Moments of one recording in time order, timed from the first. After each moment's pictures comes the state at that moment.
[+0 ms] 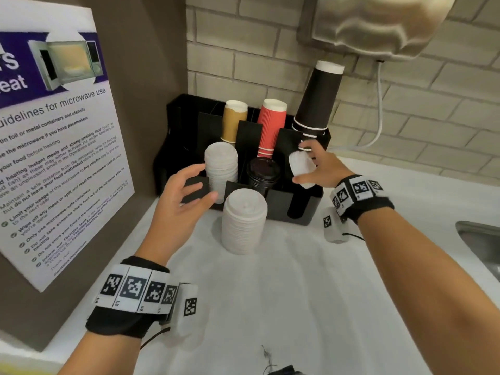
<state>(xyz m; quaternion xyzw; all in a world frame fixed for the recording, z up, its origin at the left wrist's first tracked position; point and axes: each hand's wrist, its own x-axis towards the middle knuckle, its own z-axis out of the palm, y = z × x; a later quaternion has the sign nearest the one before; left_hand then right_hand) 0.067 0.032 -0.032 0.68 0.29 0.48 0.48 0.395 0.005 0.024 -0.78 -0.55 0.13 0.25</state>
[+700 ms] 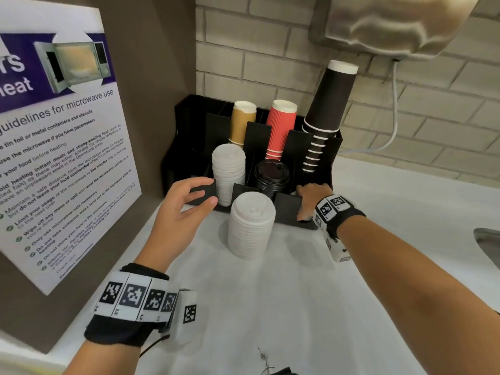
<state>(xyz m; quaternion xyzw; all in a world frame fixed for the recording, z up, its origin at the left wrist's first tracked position) 0.061 0.036 -0.037 0.68 0.32 0.47 0.46 0.386 0.042 -0.049 -0.81 -0.56 0.00 -0.19</state>
